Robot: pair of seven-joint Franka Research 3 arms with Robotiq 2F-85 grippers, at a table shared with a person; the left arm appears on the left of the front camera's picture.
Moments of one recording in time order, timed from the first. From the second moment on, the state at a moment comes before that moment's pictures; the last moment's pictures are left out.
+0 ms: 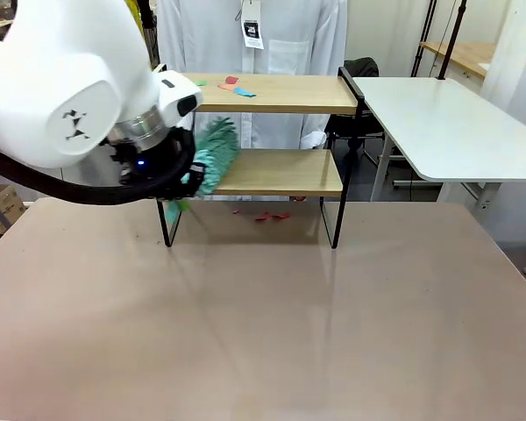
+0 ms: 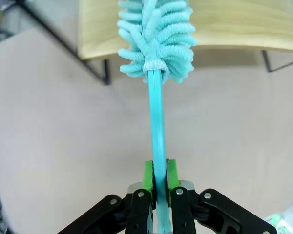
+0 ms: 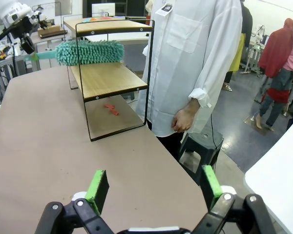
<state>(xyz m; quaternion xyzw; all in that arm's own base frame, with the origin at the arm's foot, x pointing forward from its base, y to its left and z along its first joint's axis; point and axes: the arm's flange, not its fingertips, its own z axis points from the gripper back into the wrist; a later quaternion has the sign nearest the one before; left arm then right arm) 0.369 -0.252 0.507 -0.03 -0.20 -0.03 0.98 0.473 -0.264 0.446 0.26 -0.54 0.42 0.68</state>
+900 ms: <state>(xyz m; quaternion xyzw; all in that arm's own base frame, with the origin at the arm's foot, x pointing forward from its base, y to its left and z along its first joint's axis) 0.326 -0.250 0.524 0.10 -0.25 0.02 0.96 0.473 -0.264 0.446 0.26 -0.54 0.42 0.68</state>
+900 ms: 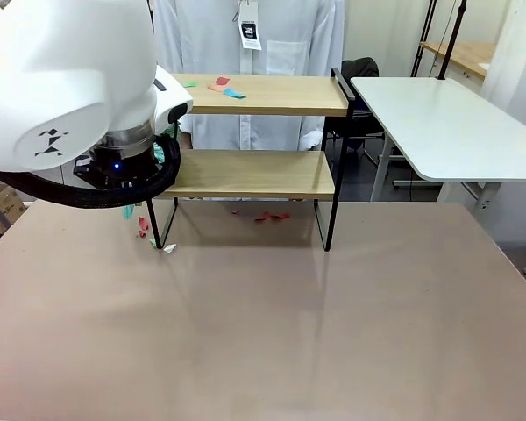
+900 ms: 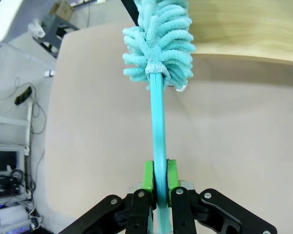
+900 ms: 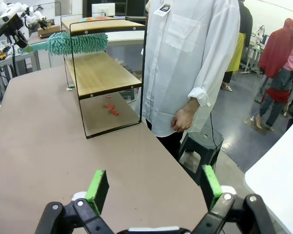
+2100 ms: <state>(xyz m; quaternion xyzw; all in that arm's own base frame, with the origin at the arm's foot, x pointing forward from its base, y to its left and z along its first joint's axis) 0.287 -0.204 0.550 -0.16 -0.21 -0.30 0.92 0.473 -0.264 0.446 0.26 -0.54 0.42 0.68</state>
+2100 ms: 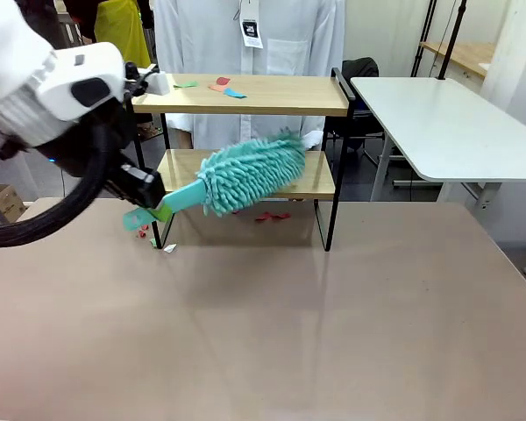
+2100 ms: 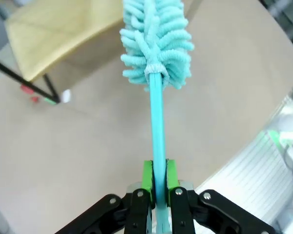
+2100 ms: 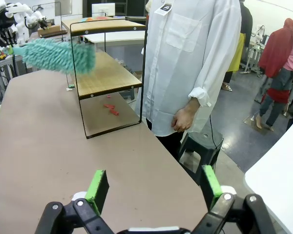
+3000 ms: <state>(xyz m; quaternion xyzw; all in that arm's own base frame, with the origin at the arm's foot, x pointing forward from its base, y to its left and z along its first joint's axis) 0.238 -0.086 0.596 -0.03 0.07 -0.45 0.89 0.473 -0.264 0.446 0.26 -0.54 0.42 0.68</state>
